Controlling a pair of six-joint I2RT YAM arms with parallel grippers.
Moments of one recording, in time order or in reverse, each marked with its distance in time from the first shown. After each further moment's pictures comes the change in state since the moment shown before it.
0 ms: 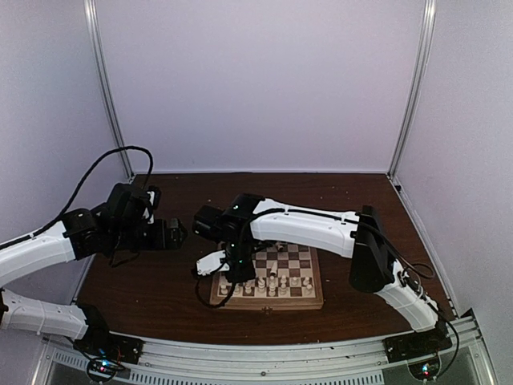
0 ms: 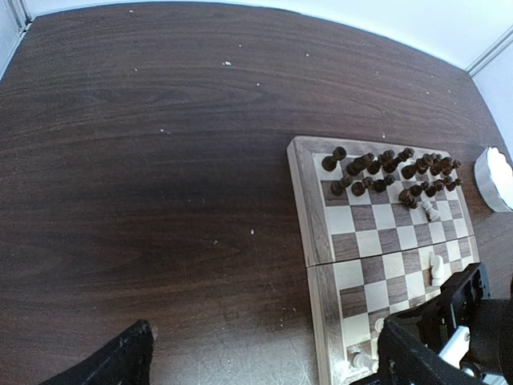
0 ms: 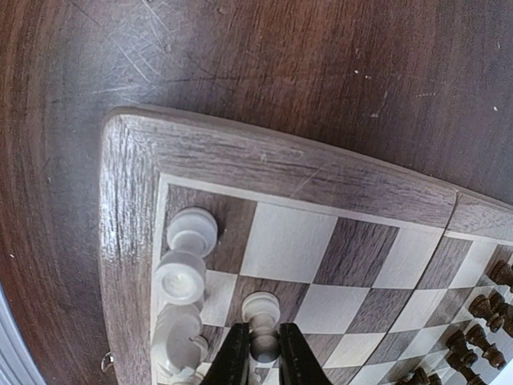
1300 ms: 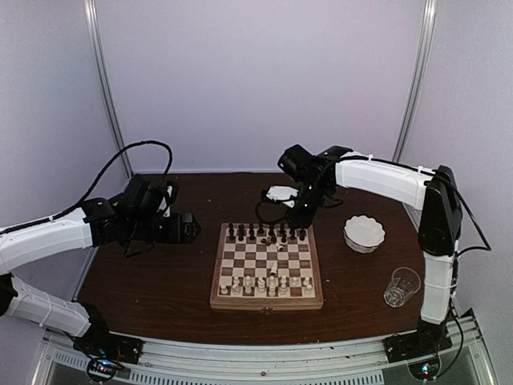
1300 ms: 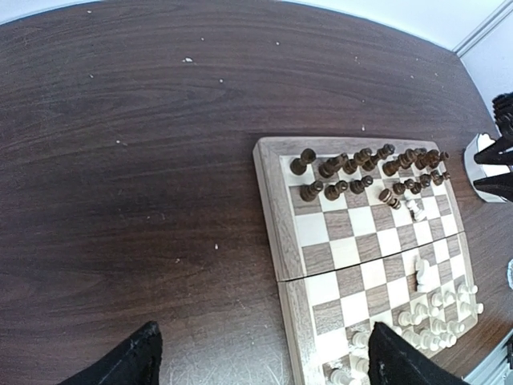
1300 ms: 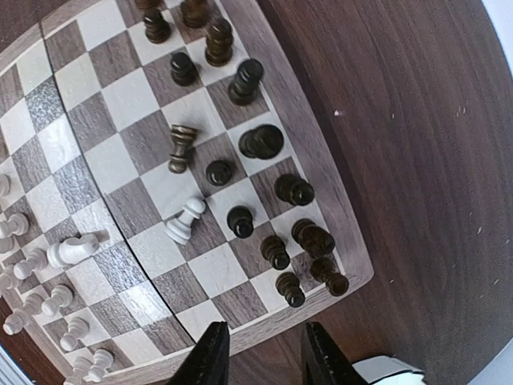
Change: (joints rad) left arm 0.000 0.166 0.090 0.058 0.070 0.034; right arm -0.381 -0.478 -0.553 0.292 -0.008 0.234
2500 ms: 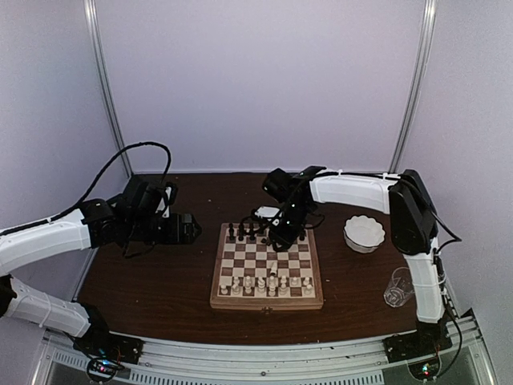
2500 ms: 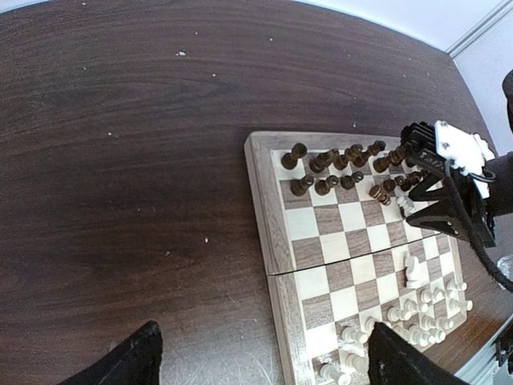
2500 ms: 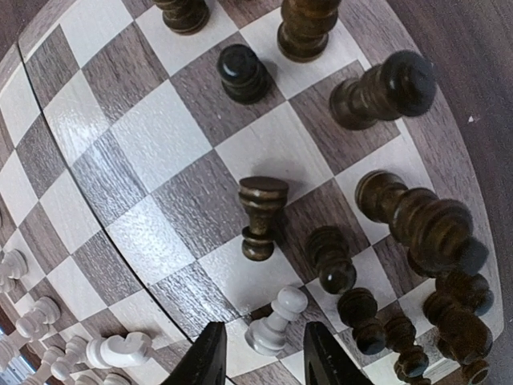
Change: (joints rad) left arm 0.000 -0.010 -0.008 0.003 0.032 -0.028; right arm 0.010 0.189 0.025 0.035 -0.151 0.232
